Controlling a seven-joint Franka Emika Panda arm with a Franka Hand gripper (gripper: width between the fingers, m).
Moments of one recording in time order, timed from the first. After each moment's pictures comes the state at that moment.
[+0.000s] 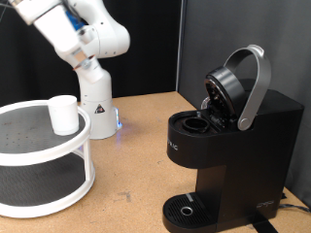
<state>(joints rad) 0.19 -0.47 -0.57 -2.36 0.36 1.93 -1.19</state>
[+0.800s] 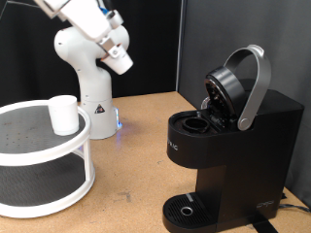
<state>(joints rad) 0.27 -0.41 -0.55 -2.28 0.53 1.93 -1.23</state>
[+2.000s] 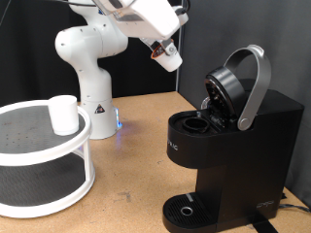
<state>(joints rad) 0.37 -0.27 -0.48 -2.15 0.60 1.90 -1.21</state>
